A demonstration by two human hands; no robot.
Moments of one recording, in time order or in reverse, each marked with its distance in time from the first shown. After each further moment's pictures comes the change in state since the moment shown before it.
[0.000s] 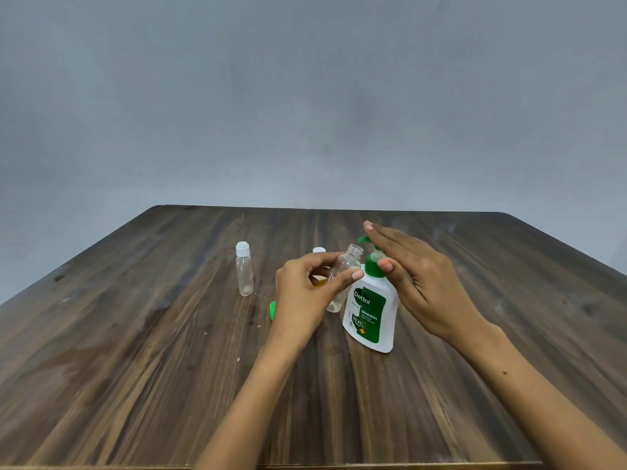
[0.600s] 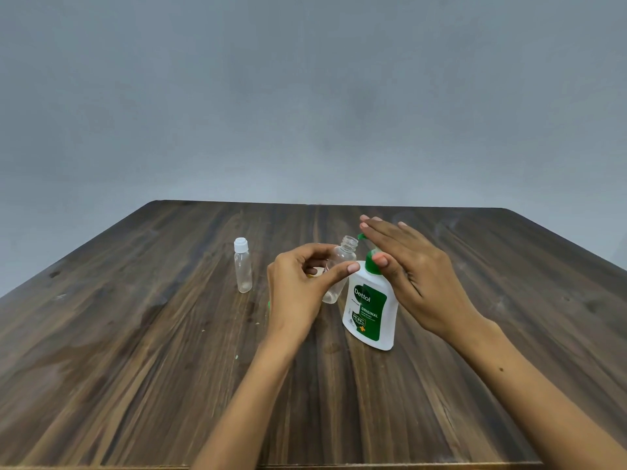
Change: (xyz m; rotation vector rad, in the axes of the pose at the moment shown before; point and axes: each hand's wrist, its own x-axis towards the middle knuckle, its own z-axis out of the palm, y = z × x) left_hand 0.004 0.004 0.000 -0.041 0.085 -0.024; right_hand 0.006 -0.002 0.006 -0.054 -0.007 -0.029
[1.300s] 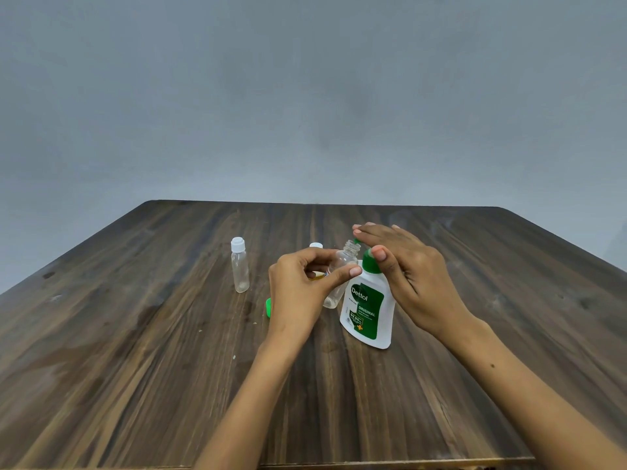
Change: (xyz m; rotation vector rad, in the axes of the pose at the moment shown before) left_hand -0.004 0.003 0.002 0.031 -0.019 0.024; right_hand -0.002 -0.001 0.006 0.136 0.080 0.036
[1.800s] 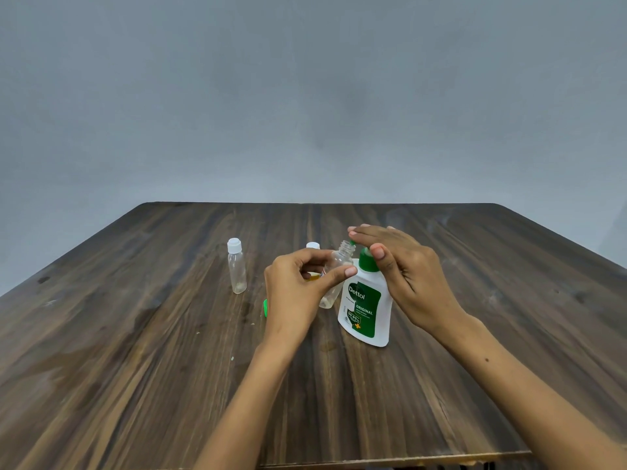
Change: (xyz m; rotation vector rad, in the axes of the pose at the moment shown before) left_hand 0.000 -0.001 -0.001 -0.007 -0.009 0.004; right_hand -0.002 0.006 0.003 0.061 0.030 0.013
